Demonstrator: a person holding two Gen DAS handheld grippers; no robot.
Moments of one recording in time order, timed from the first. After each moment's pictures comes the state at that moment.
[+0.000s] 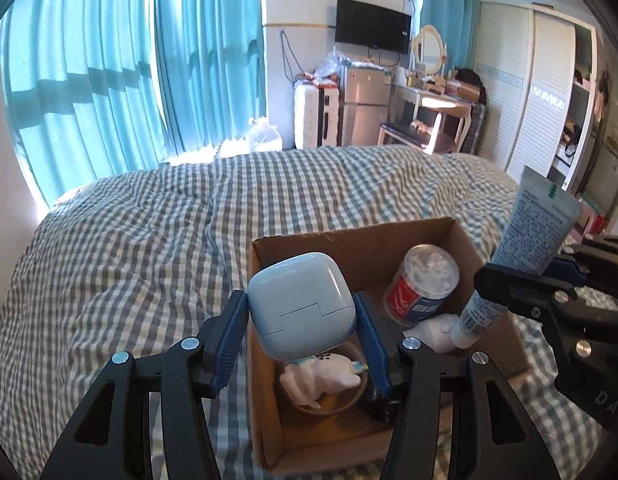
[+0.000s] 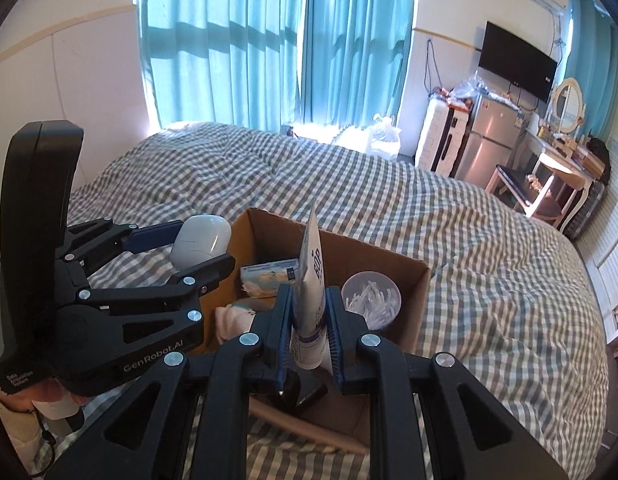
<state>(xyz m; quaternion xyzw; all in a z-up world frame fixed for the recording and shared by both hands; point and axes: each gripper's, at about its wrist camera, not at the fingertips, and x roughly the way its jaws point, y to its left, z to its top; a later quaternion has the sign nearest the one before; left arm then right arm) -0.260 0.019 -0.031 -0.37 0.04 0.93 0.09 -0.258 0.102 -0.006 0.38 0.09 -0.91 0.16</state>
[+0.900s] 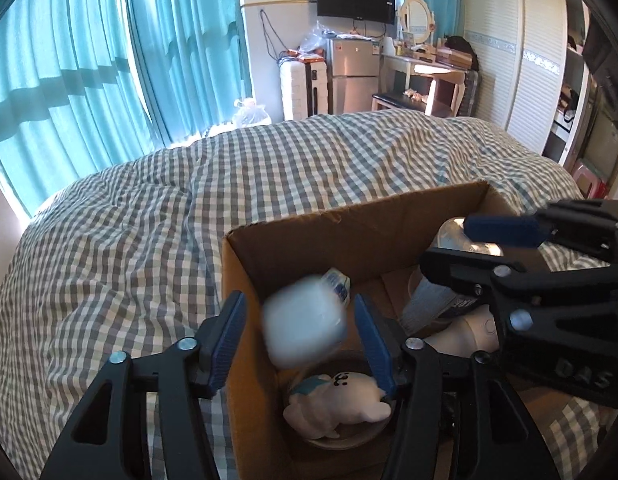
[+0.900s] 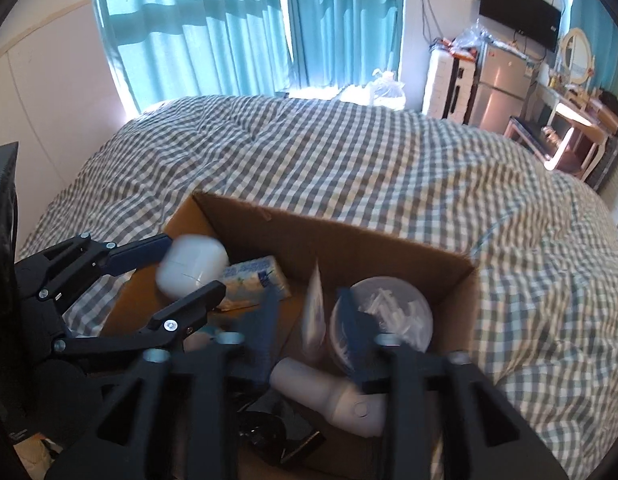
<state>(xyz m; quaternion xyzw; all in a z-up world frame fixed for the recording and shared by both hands) -0.298 0.041 -0.072 -0.39 0.08 0.91 0.11 -0.332 0.118 -0.060 0.43 0.04 -0.89 0.15</state>
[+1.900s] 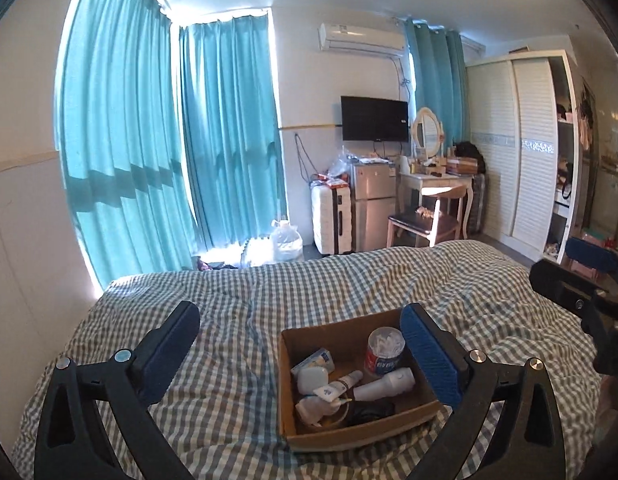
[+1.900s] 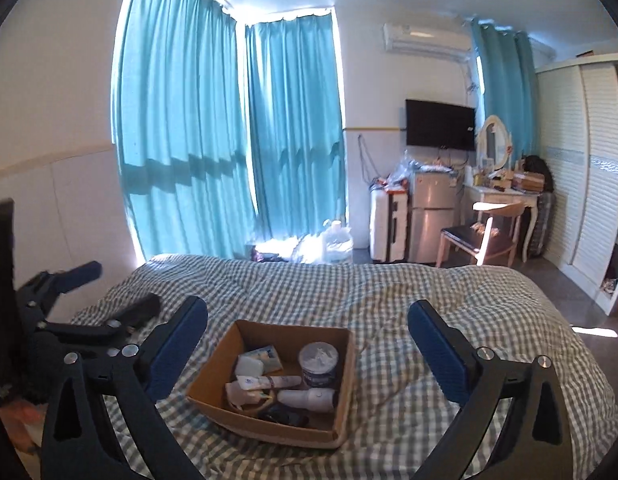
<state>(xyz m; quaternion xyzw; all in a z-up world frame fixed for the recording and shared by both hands) -0.107 0.019 0.105 -0.18 0.05 0.98 0.06 -0.096 0.182 0.104 0.16 -0.01 -0.98 0.06</state>
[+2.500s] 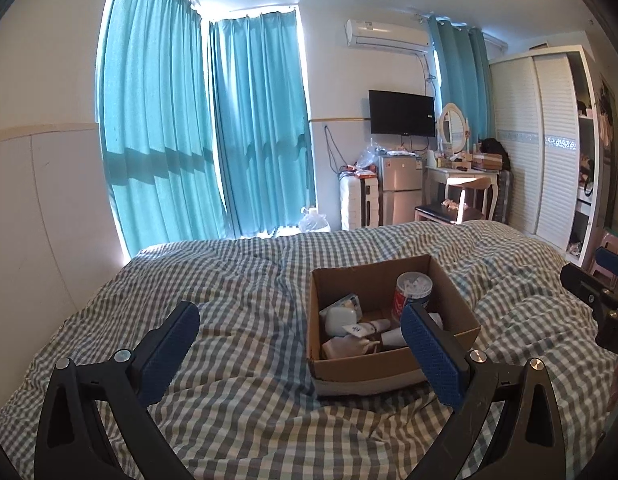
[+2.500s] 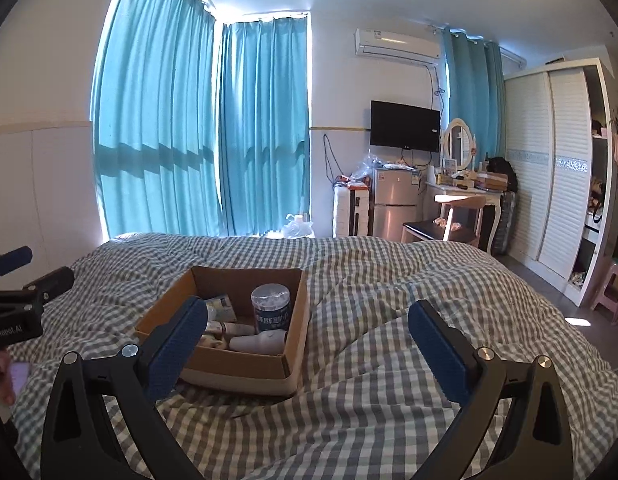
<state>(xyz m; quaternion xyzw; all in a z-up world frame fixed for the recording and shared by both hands) -0.055 0.002 0.031 -0.18 0.05 0.98 0.00 -0.053 0.202 0.019 0.16 0.00 -0.99 0.01</state>
